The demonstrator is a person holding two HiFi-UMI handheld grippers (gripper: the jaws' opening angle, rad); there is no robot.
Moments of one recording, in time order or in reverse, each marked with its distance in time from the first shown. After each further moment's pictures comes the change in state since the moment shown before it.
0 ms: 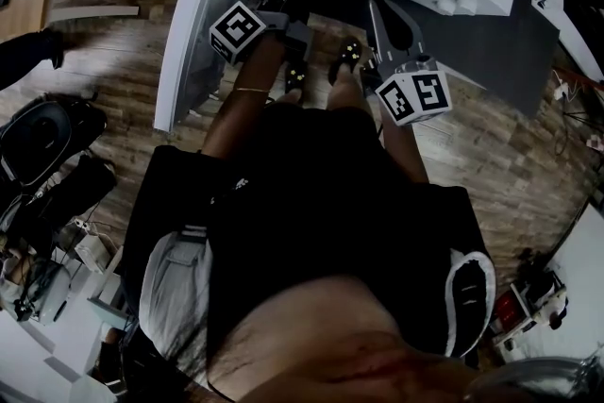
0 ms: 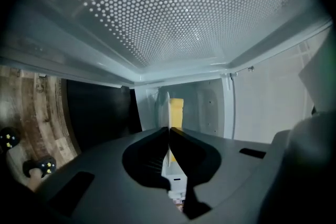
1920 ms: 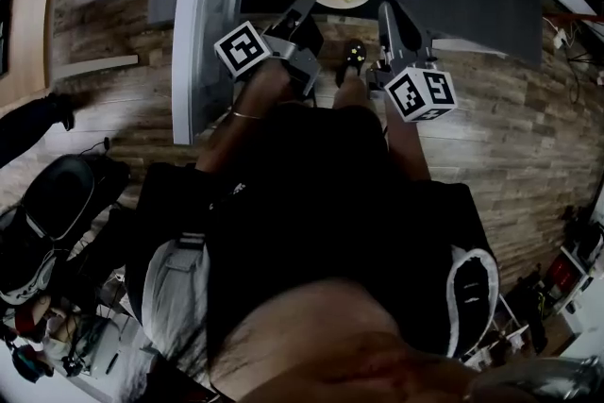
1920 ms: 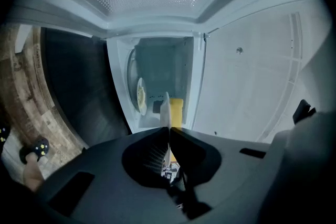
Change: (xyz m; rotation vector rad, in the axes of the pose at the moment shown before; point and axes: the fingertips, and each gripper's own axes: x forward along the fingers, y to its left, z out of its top) left arm -0.028 -0.069 -0.080 -0.067 0.406 -0.227; right arm -0.062 -0.016 -0.001 0.100 -0.129 -0.321
